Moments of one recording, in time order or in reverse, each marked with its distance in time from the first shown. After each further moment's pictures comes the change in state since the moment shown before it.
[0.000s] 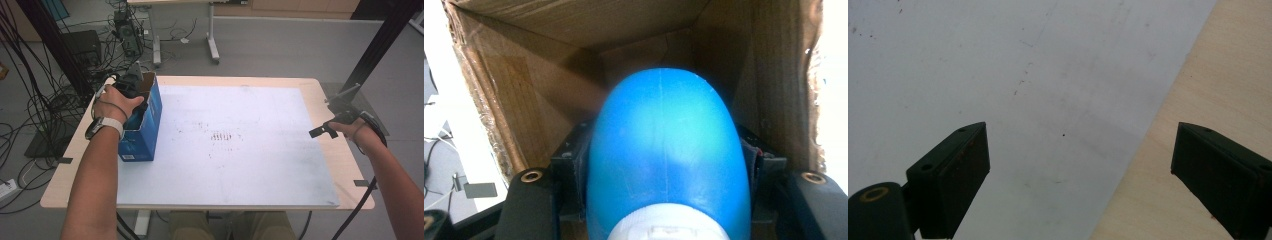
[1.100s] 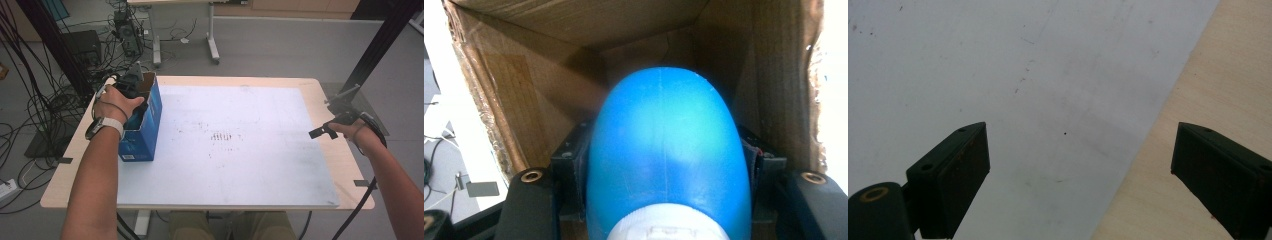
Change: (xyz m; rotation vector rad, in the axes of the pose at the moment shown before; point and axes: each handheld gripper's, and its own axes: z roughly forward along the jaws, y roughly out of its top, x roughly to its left) left arm -0.001 0.000 0.000 0.002 0.008 0.005; right arm 0.000 -0.002 0.002 0.003 0.007 0.000
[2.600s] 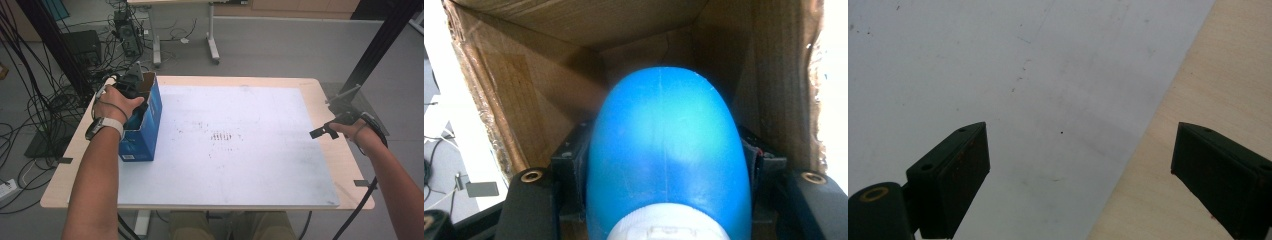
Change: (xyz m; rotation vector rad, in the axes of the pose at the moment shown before) left arm 0.000 0.000 0.000 0.000 -0.001 0.000; right arm -0.002 0.000 -0.001 -0.001 -0.001 0.000
